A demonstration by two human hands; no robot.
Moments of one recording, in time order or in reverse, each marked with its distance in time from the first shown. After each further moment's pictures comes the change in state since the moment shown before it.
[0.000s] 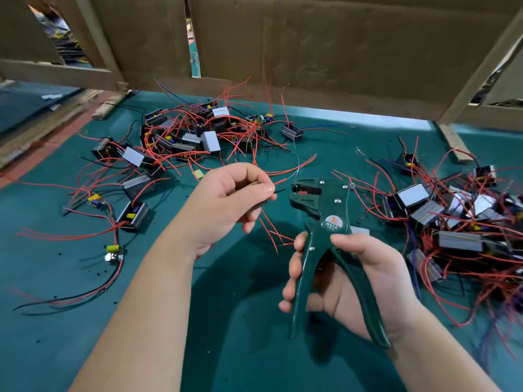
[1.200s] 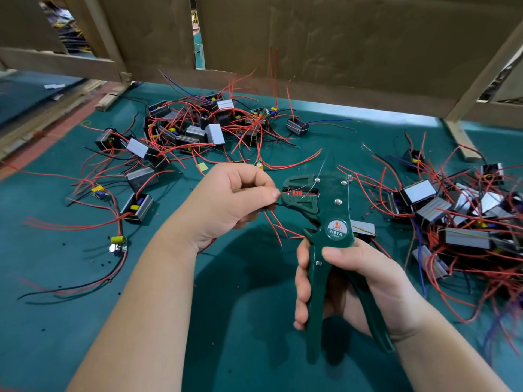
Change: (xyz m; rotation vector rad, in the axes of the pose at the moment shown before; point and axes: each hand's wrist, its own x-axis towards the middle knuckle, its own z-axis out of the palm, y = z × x) left_hand -0.002 0.001 -0.004 0.034 -0.028 -0.107; right_hand -0.002 0.002 -0.003 -0.260 -0.074 0.004
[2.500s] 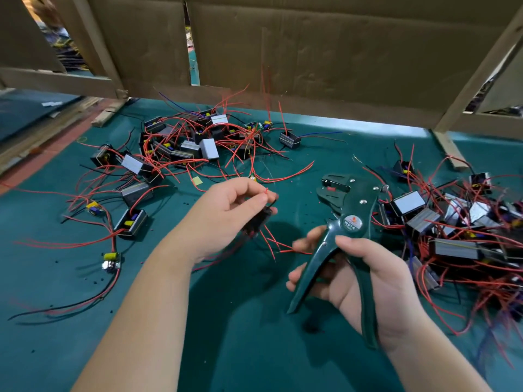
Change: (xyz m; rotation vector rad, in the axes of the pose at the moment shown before) left_hand 0.008 -0.013 0.003 0.085 0.074 0.045; right_hand 0.001 -0.001 -0.003 0.154 0.290 -0.212
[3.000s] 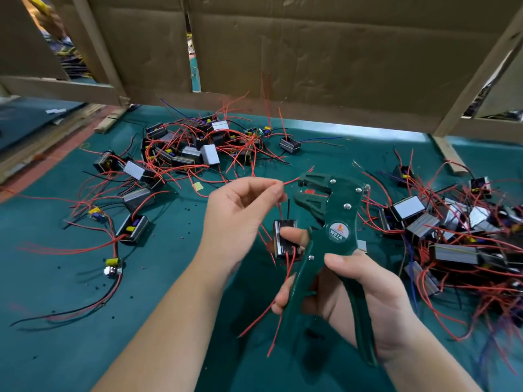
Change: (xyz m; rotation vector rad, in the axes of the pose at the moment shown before) left_hand 0.003 0.004 0.032 -0.211 0.320 0.173; right_hand -0.002 0.000 0.014 0.057 -0.243 0.043
